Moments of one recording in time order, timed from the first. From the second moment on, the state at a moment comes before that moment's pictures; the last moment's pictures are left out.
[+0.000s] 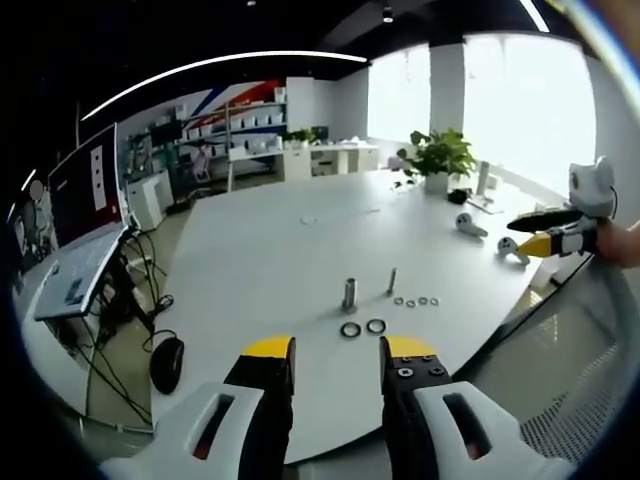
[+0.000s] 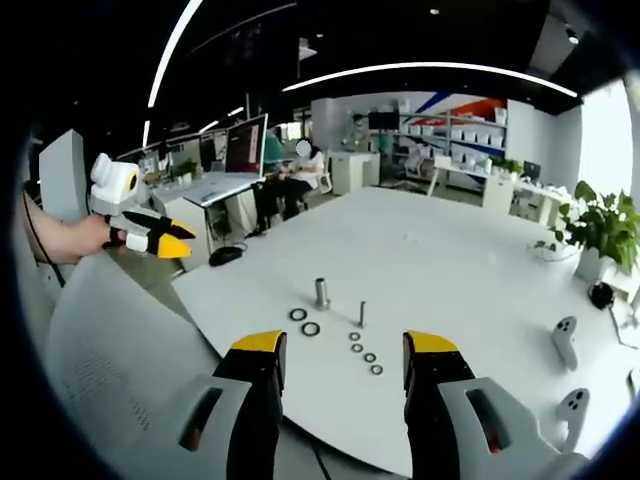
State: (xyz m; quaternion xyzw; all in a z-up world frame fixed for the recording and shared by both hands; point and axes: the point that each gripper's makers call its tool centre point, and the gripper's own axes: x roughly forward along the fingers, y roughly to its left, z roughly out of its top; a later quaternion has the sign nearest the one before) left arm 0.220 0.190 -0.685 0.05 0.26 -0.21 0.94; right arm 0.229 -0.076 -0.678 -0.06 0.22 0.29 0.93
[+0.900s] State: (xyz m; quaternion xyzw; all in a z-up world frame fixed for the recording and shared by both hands) left arm 0.221 0.193 -0.681 0.04 0.25 -0.20 0.95; right arm 0.226 -0.073 -0.684 -0.06 0.23 0.31 0.92
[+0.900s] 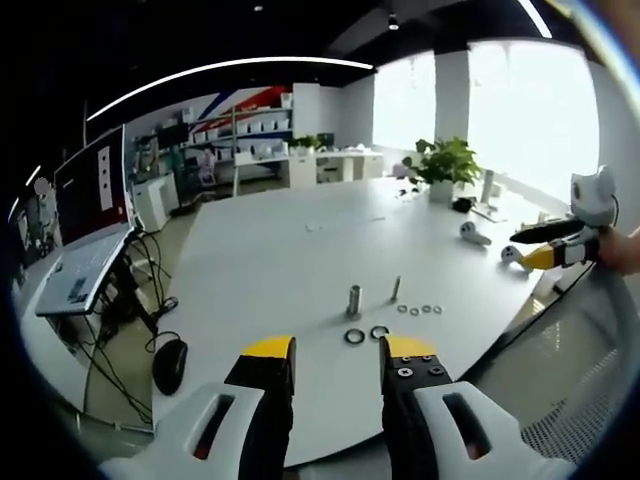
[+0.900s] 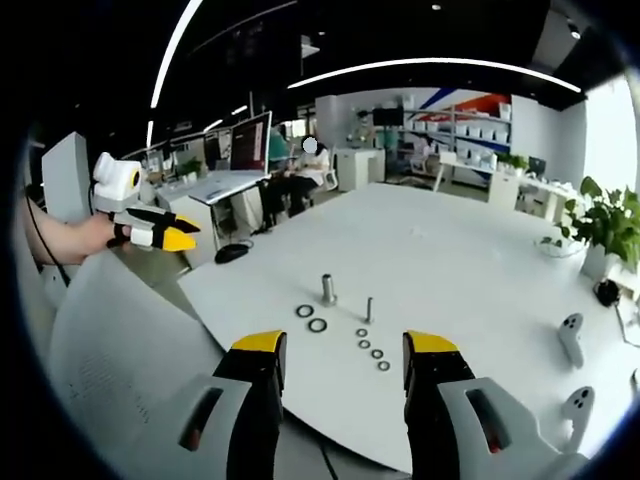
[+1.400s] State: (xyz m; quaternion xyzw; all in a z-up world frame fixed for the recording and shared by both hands) left arm 0.220 0.192 -0.683 0.05 0.25 -0.20 0.95; right arm 0.226 -0.074 -0.684 -0.06 0.23 0.30 0.92
